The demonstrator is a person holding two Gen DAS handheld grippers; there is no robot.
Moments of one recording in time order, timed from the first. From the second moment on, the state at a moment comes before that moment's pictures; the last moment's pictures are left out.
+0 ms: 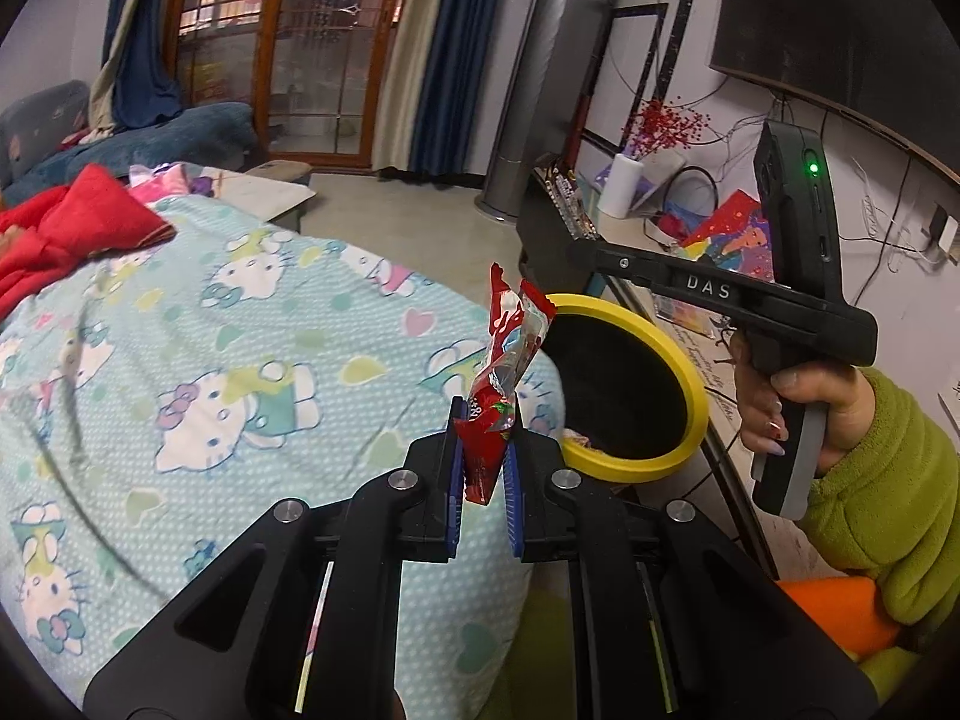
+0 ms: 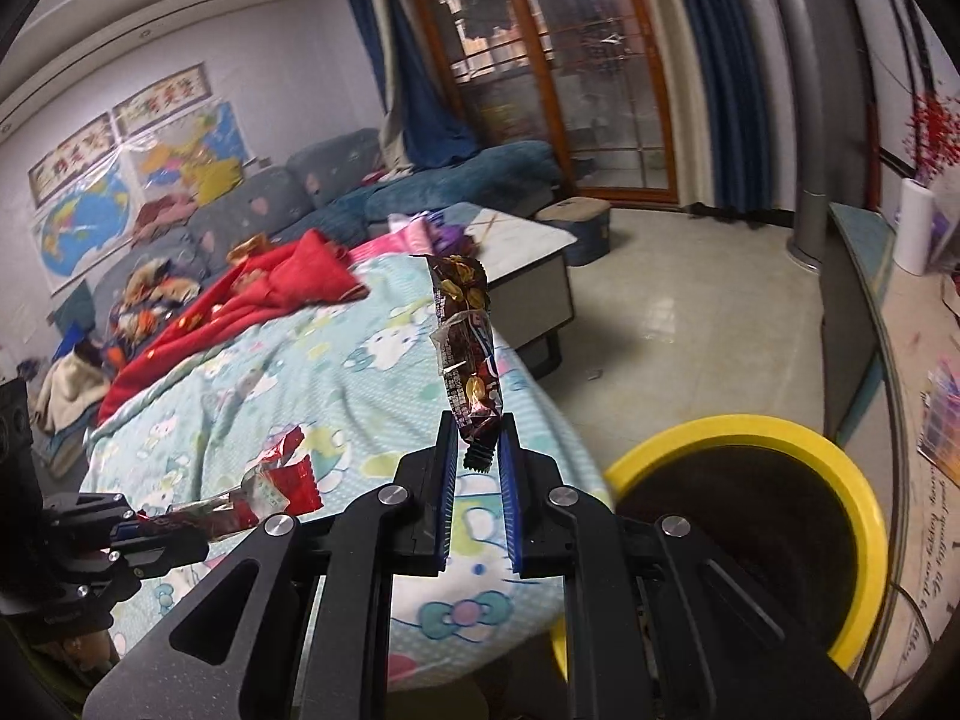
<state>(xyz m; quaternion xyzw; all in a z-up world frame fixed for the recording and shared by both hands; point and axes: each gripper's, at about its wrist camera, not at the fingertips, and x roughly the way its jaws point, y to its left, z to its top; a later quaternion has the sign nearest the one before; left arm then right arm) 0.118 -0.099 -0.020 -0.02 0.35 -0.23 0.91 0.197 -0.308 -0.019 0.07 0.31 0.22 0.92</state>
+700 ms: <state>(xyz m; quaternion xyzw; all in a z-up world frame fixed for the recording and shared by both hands) 0.156 -0.161 -0.017 -0.01 0.33 -0.25 0.91 0.189 -0.381 -0.037 0.13 0.33 0.12 0.93</state>
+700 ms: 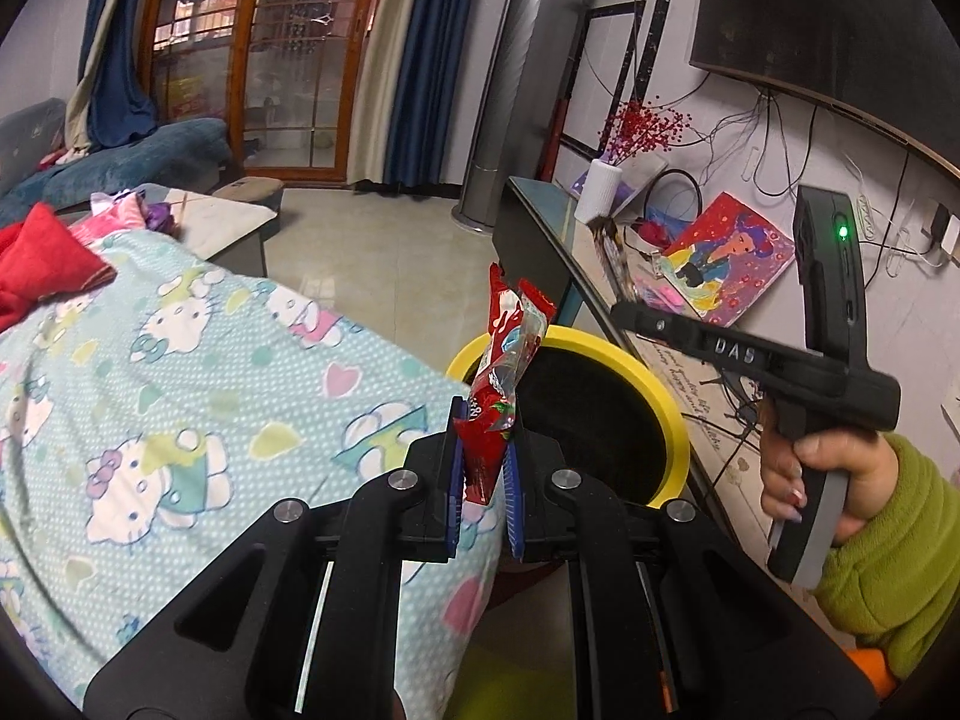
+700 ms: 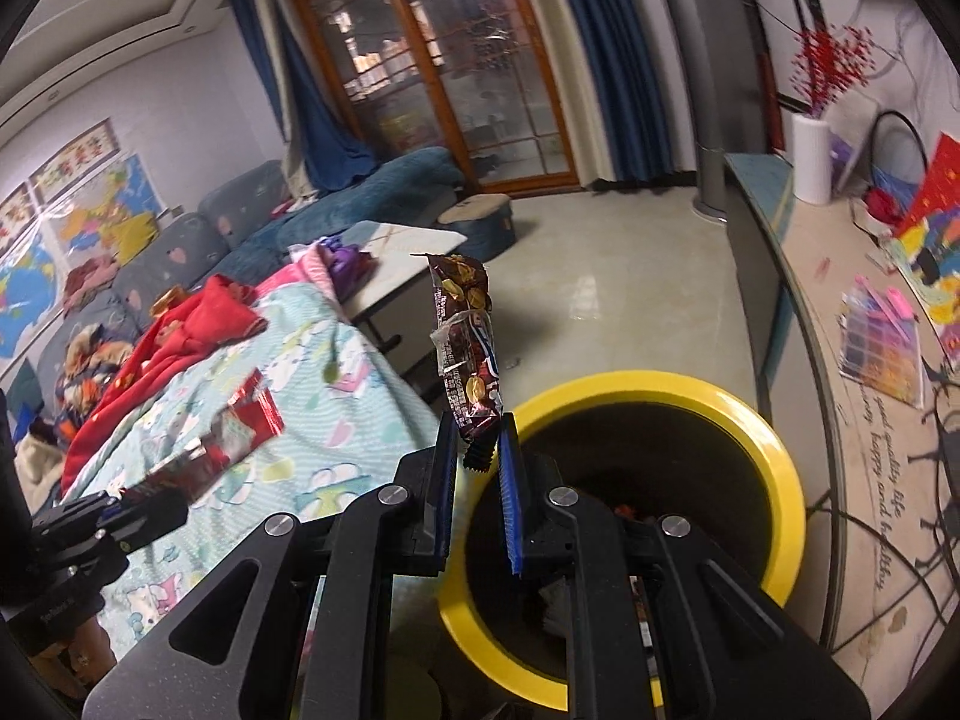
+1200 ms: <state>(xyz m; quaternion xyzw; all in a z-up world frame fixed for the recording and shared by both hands) 0.182 -0.214 -0.024 0.00 0.34 -0.27 0.90 0.180 -0.431 -0.075 0.16 0.37 0.06 0.91</state>
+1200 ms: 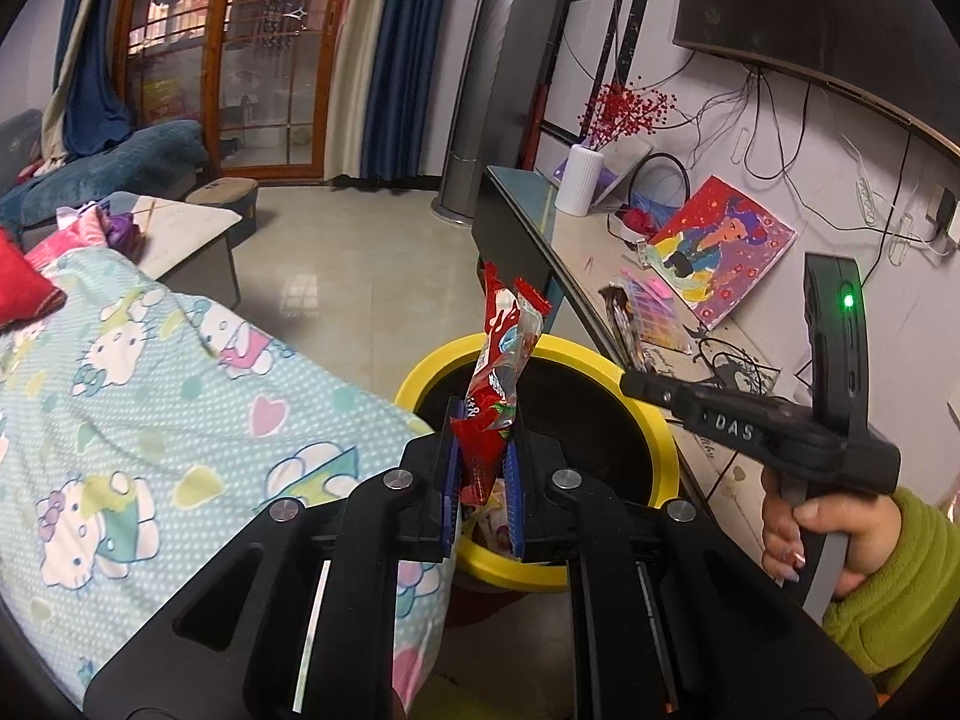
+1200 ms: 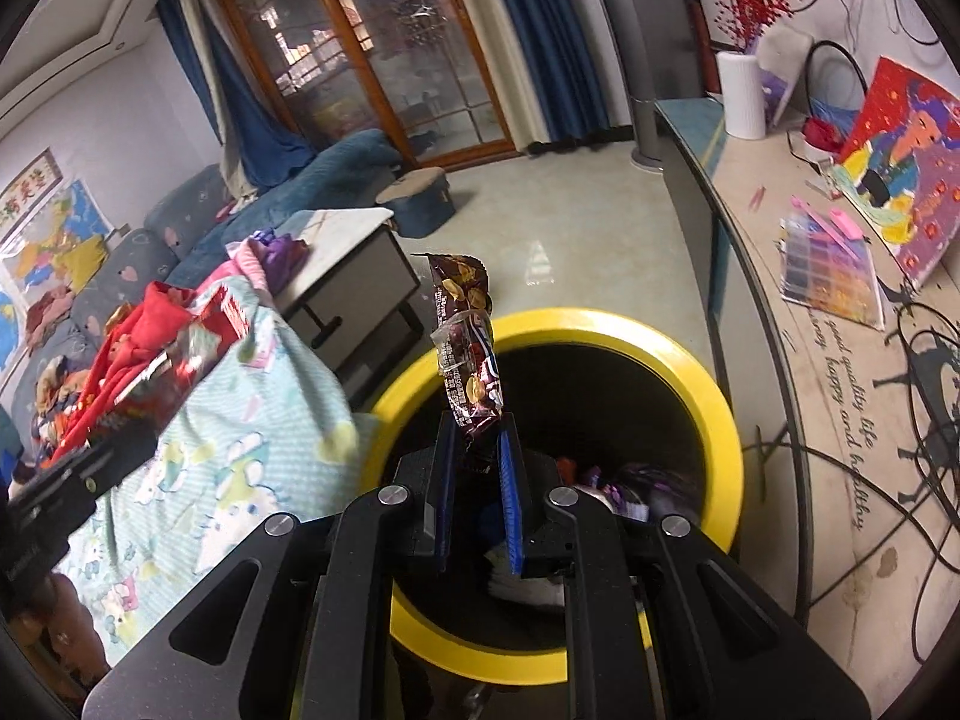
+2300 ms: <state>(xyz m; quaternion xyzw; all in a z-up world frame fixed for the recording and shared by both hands) 0.198 -0.207 -0.038 -0.01 0.34 -0.23 0.91 0.147 -0.434 -0.068 0.15 0.33 -0.02 0.93</state>
